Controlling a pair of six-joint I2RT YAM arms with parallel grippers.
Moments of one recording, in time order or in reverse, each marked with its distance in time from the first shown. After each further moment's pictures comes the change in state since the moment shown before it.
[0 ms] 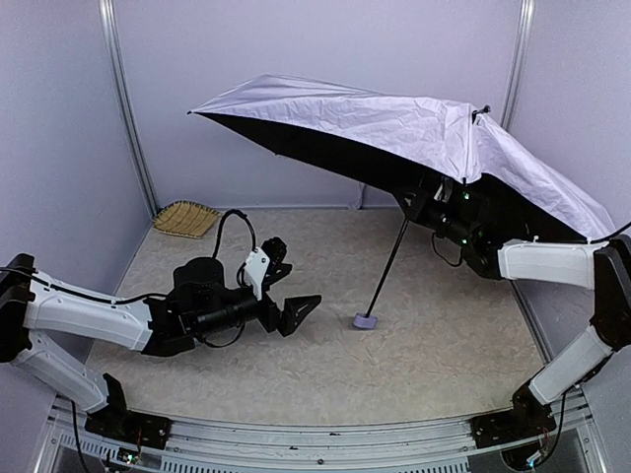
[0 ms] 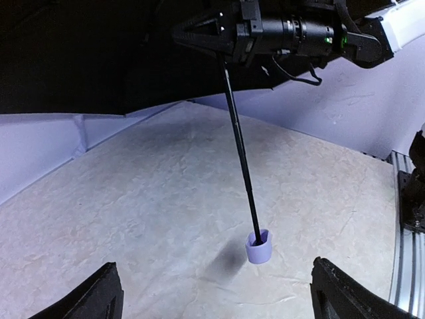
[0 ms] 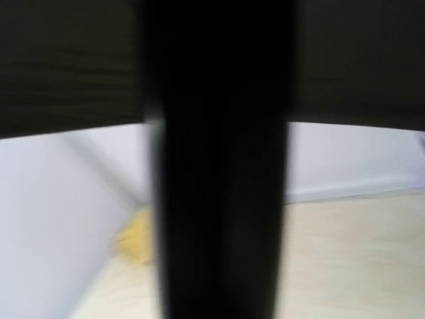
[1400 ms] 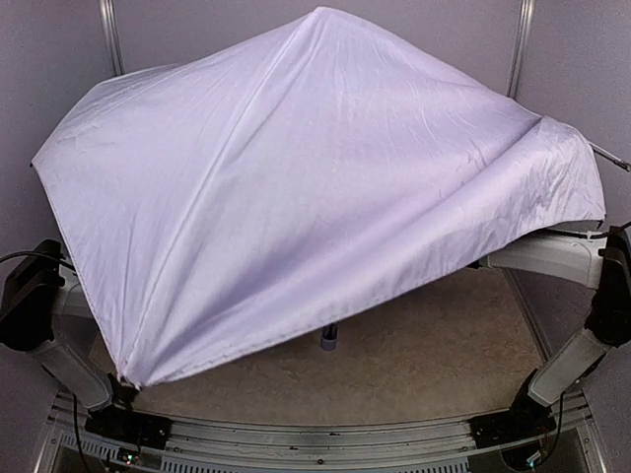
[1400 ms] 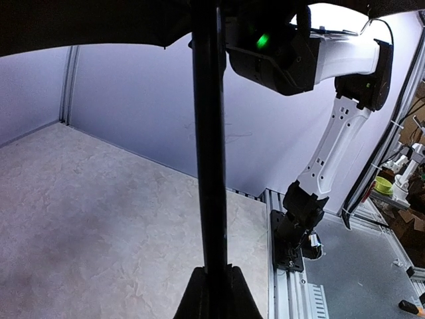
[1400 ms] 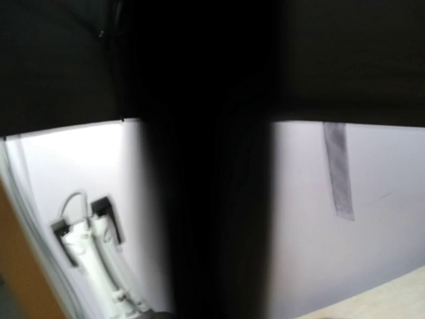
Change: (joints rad) left arm 0.014 0.171 0.171 0.154 0.460 -0.296; right arm 0.312 0.044 0.294 0.175 -0.562 0.061
